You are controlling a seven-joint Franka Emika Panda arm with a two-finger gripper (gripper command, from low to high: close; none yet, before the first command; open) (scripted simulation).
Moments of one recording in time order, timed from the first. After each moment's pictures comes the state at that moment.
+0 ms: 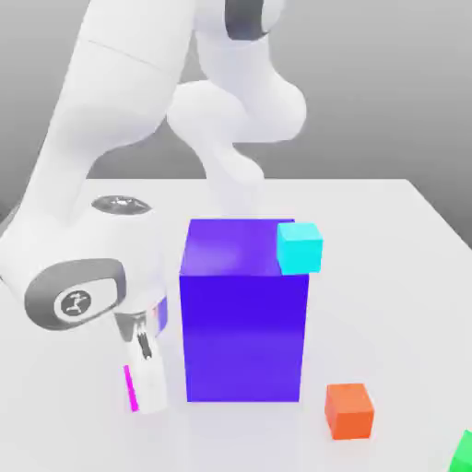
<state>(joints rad) -0.02 0.58 -0.45 -2.16 -2.61 3.64 -2.03</state>
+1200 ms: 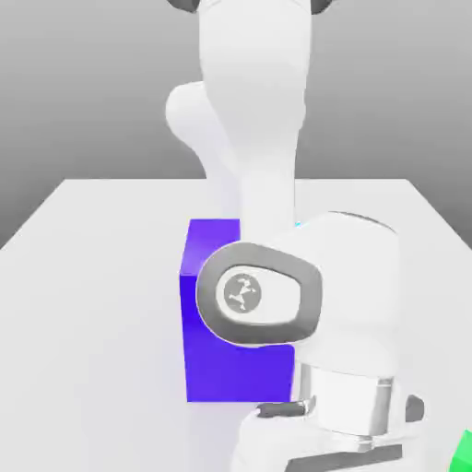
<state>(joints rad) 0.08 0.56 0.02 -2.00 -1.13 2.93 -1.60</state>
